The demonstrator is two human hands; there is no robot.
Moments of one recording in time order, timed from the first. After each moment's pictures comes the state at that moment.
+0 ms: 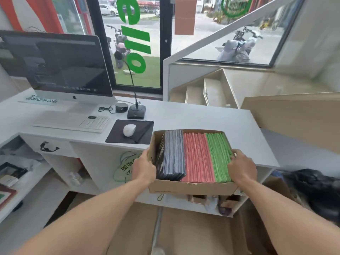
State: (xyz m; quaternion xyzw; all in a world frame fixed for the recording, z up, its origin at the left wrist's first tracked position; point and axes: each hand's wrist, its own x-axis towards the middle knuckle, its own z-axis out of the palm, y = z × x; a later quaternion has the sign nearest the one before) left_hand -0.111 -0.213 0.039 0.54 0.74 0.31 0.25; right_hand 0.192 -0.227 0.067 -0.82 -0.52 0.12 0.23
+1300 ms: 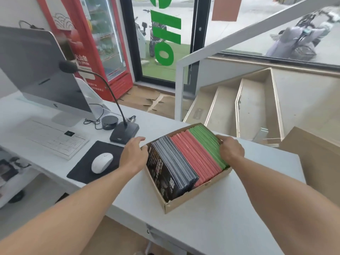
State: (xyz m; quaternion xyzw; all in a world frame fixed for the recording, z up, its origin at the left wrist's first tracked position) left_hand -0.040 0.117 0.058 0.50 0.79 0.29 0.18; right_hand 0.264 0.239 0.030 -0.73 -0.64 0.20 0.14
